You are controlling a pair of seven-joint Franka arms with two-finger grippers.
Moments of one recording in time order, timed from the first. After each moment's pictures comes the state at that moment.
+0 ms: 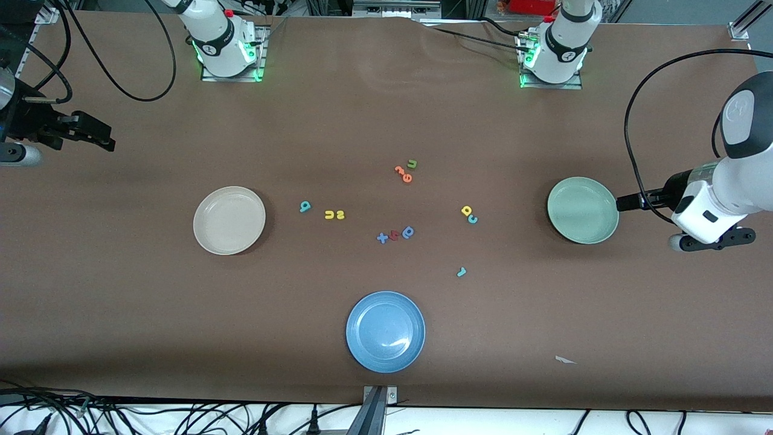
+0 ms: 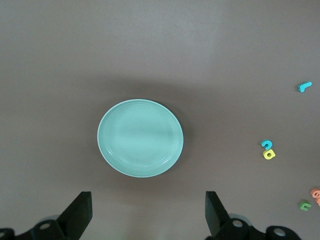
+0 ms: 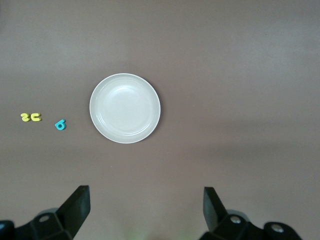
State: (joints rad) left arm 0.17 0.33 -0.20 -1.48 0.02 1.56 -0.19; right arm 0.00 0.03 0.01 -1.59 -0.01 1.54 0.03
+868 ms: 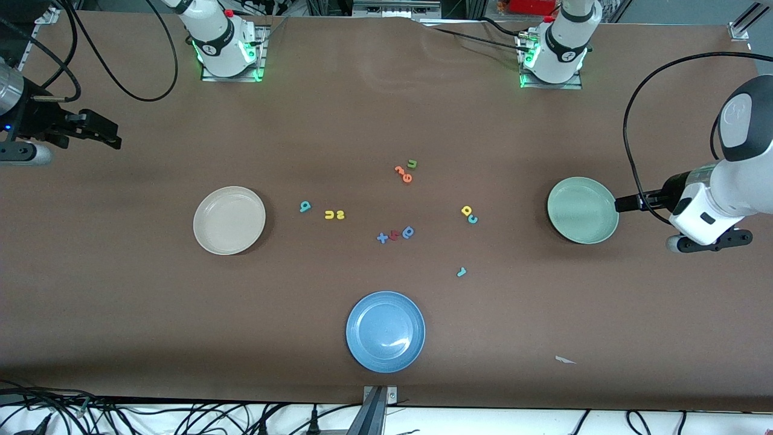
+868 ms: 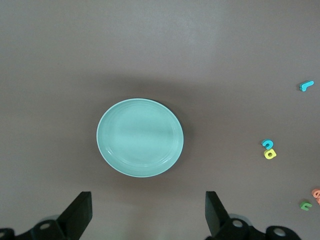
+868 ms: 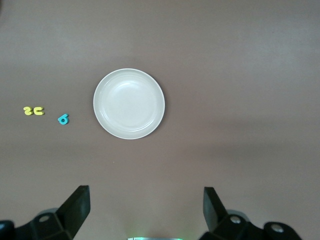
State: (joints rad) left arm 0.17 0.33 -0.20 -1.49 0.02 1.56 -0.19; right arm 0.02 0.03 0.03 -1.59 -0.01 1.53 0.03
